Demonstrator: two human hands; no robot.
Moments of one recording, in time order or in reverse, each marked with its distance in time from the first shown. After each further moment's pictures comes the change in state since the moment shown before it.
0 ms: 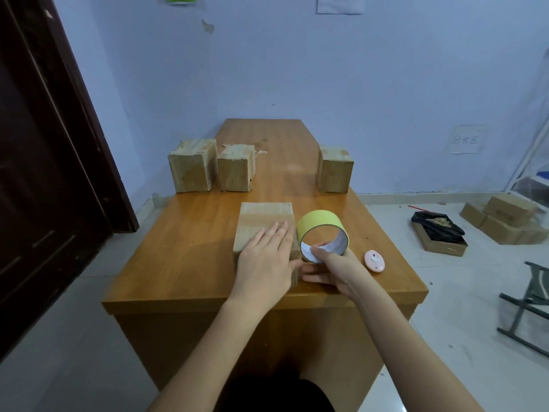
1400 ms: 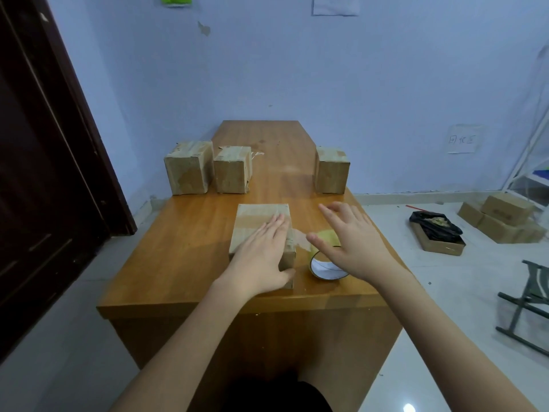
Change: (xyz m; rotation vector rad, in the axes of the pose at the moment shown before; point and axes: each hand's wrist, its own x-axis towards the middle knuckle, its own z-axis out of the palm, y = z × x) left_hand 0.020 -0.016 -0.009 -0.218 -0.222 0.072; right_hand -0.027 -0.044 -0.023 -1.470 0.205 -0.872
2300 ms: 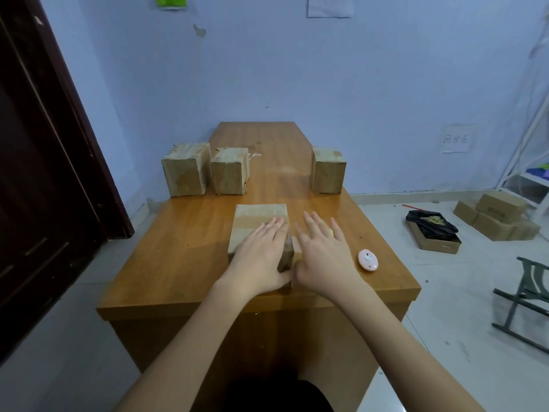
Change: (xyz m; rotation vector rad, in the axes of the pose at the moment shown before) left_hand 0.000 0.002 0.002 0.081 0.001 0.011; right_hand -0.007 -0.055 0.010 -0.174 -0.198 0.005
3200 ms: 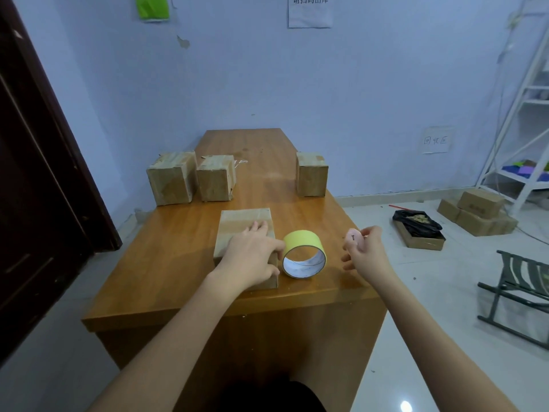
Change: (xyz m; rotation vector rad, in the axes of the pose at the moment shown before) left_hand 0.014 0.011 -0.013 0.100 -0.163 -0.043; right_hand -0.019 0.101 0.032 1.006 0.281 0.589
